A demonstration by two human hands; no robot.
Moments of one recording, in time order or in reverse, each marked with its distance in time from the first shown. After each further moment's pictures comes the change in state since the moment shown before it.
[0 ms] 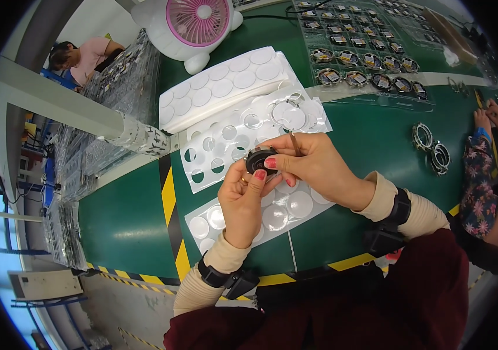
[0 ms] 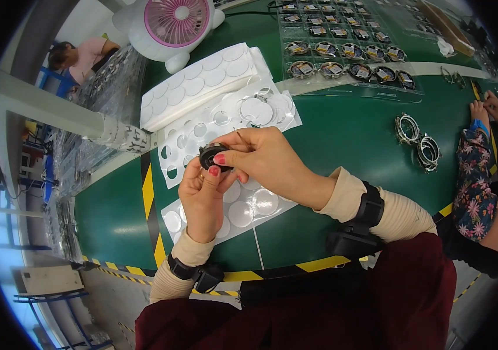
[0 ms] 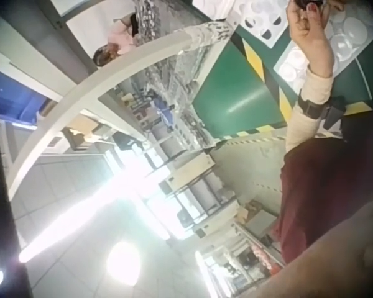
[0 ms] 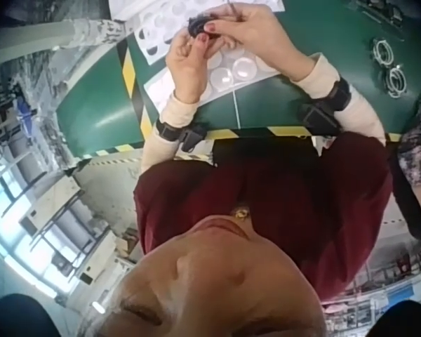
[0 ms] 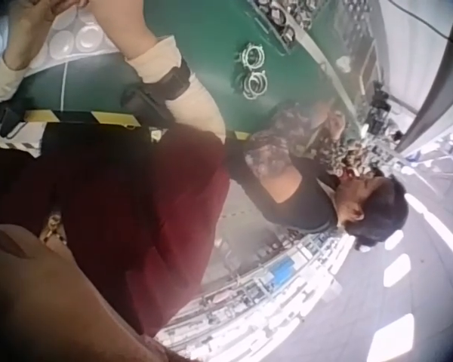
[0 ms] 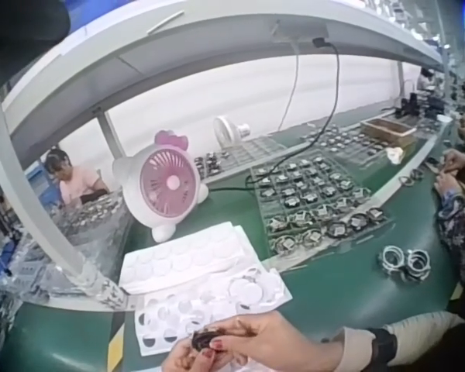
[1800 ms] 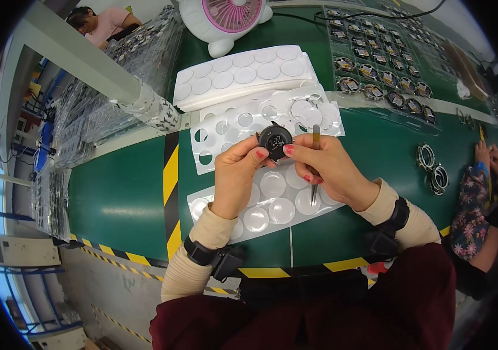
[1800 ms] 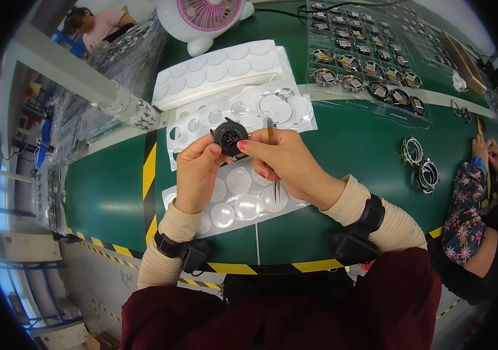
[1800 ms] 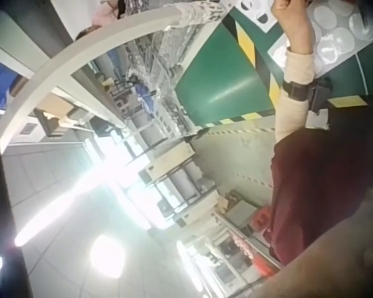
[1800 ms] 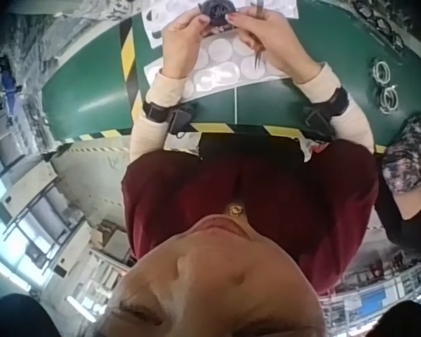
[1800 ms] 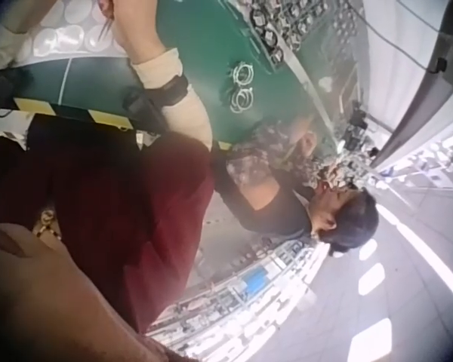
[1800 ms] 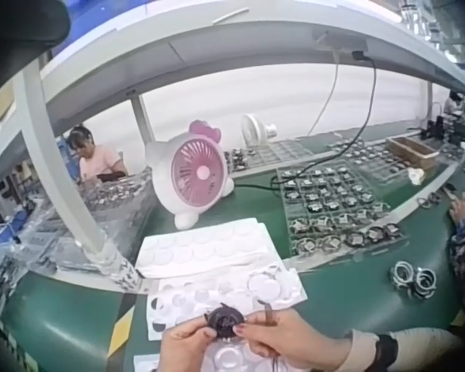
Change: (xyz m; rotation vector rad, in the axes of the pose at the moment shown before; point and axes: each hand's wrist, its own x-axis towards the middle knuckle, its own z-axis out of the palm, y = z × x) left_hand 0.023 0.011 -0.027 0.020 0.012 -0.050; right_hand 0.002 0.002 -0.001 0.083 0.014 0.272
